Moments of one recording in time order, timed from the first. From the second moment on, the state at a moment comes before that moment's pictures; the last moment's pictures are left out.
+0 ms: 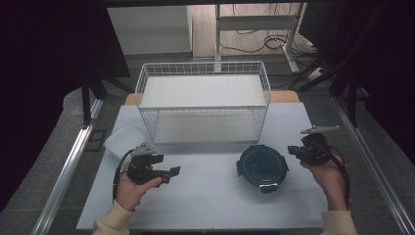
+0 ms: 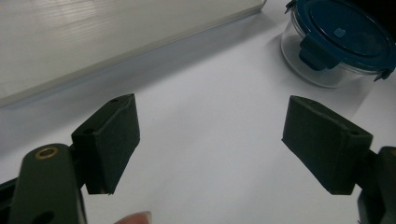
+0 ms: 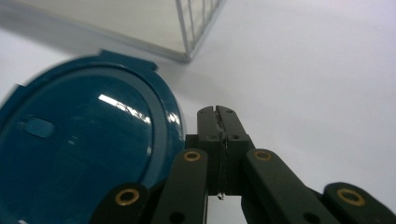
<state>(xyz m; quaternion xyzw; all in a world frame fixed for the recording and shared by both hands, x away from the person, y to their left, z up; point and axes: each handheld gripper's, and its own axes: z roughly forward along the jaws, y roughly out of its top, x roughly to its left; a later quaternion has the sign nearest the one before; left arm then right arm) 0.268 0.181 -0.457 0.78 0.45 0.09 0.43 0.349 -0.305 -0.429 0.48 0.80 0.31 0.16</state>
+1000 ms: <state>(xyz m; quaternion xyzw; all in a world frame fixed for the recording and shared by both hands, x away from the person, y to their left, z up) 0.267 0.175 -0.464 0.79 0.45 0.08 0.42 0.343 -0.296 -0.461 0.48 0.84 0.22 0.15</state>
